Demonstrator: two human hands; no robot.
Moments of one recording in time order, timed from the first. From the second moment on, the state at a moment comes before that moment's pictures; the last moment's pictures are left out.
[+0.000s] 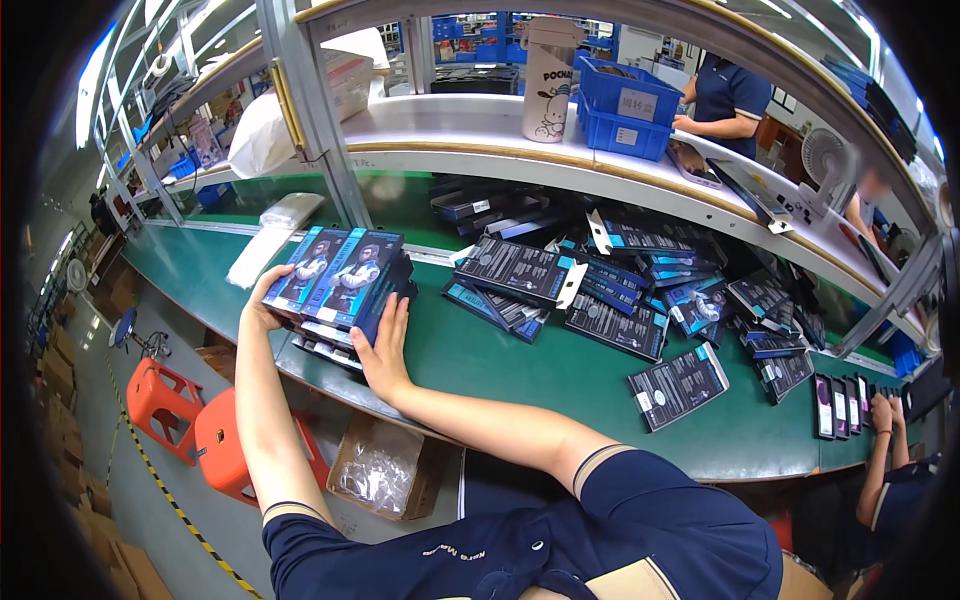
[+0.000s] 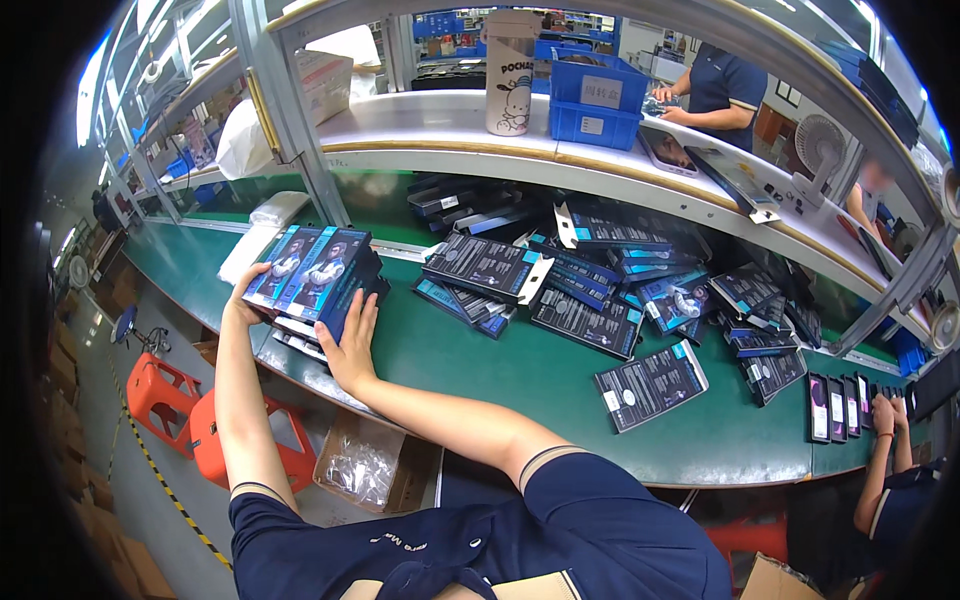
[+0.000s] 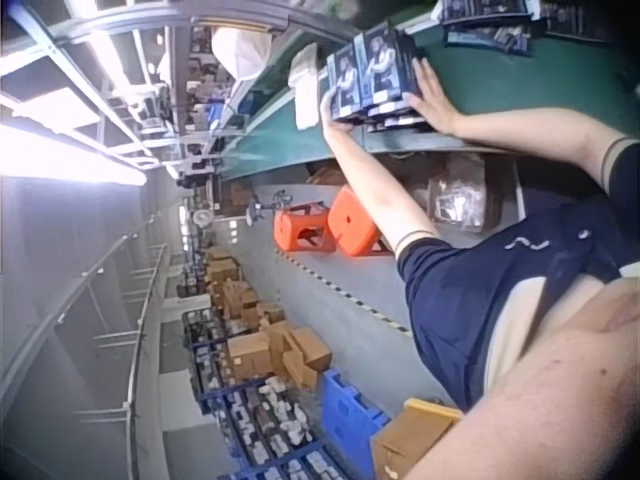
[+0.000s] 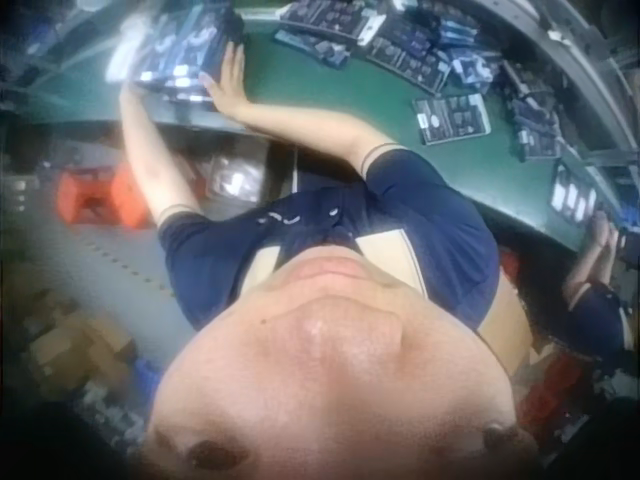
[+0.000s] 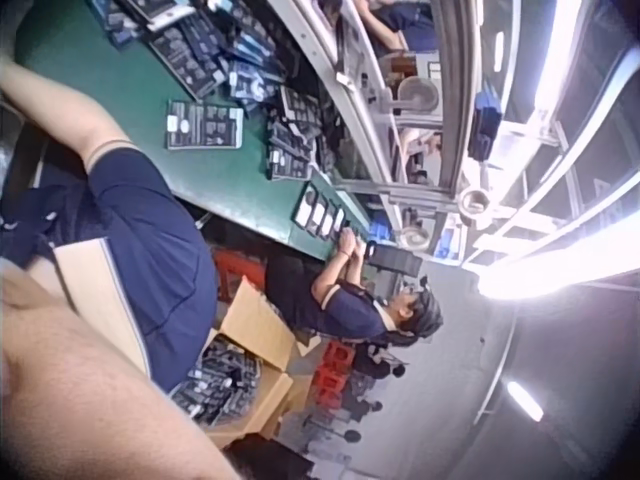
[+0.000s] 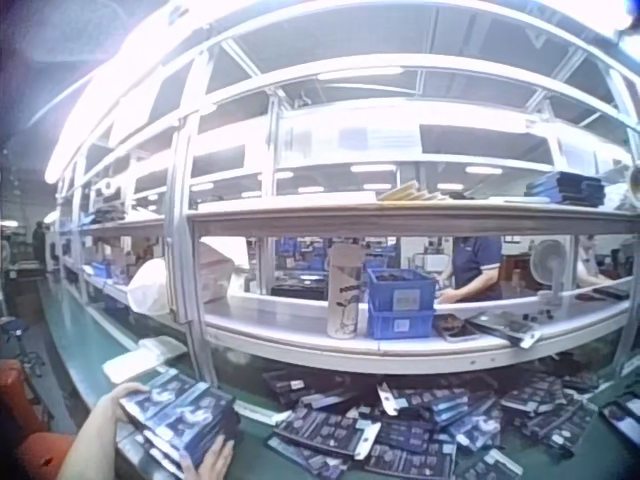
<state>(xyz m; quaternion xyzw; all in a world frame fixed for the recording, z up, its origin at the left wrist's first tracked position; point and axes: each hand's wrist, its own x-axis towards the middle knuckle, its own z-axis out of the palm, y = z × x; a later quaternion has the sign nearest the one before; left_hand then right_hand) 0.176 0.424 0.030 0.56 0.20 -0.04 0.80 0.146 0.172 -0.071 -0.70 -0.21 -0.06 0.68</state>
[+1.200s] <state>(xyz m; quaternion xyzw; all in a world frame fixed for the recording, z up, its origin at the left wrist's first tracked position) 0.165 0.080 0.072 0.81 -0.32 0.41 0.27 0.112 -0.024 -0.078 -0.75 -0.57 0.05 0.34</state>
